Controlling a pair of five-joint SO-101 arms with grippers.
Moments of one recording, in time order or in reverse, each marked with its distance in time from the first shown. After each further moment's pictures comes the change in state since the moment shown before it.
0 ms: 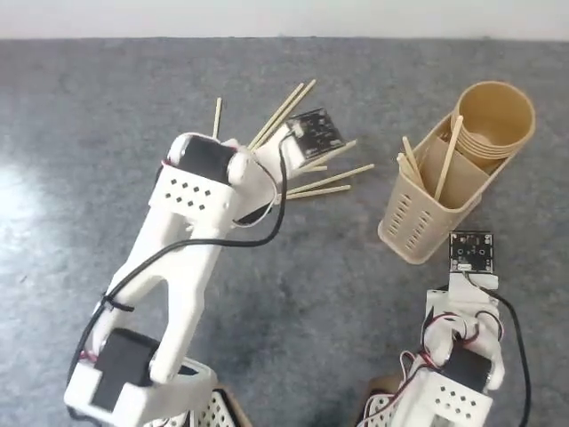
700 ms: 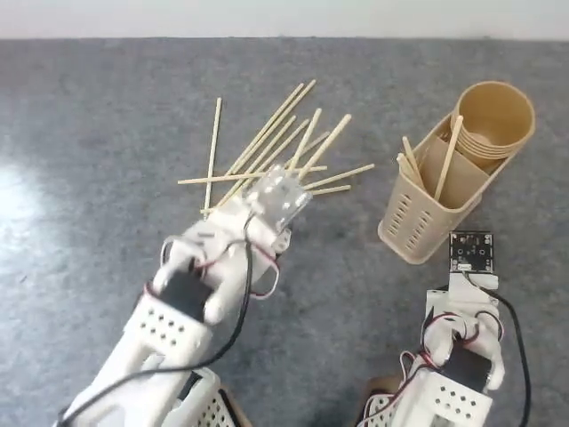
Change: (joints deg) left arm 7.6 -46.2 56.3 -47.5 24.1; right arm 0.0 0.0 0.0 0.0 0.1
